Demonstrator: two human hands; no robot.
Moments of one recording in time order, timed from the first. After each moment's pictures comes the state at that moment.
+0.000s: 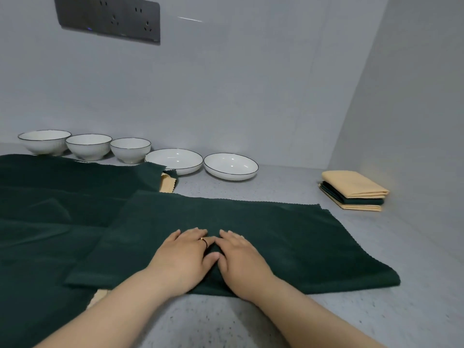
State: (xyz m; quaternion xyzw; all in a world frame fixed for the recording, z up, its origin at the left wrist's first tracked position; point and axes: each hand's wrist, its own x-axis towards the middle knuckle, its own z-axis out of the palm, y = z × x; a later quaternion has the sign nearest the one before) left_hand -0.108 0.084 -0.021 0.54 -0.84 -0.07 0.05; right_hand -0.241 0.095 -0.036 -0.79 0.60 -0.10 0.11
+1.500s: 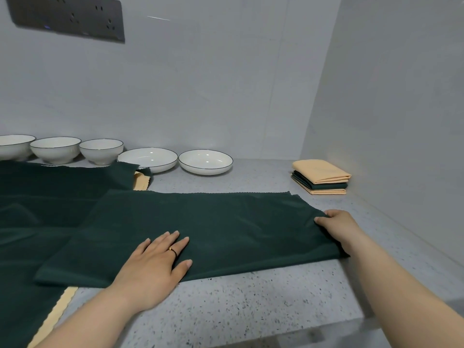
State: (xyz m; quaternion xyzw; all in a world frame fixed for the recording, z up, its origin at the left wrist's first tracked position) left_hand -0.108 0.114 -0.032 0.55 -0.83 -0.08 0.03; right_hand -0.434 0.120 0.001 -0.37 0.81 -0.39 0.25
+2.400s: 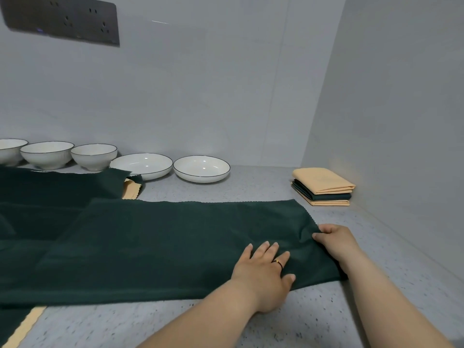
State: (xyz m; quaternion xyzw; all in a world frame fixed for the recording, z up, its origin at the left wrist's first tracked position) left_hand -0.276 0.104 -0.033 0.40 -0.91 -0.12 -0.03; right_hand -0.452 0.102 -0.015 -0.39 0.76 -0.44 0.28
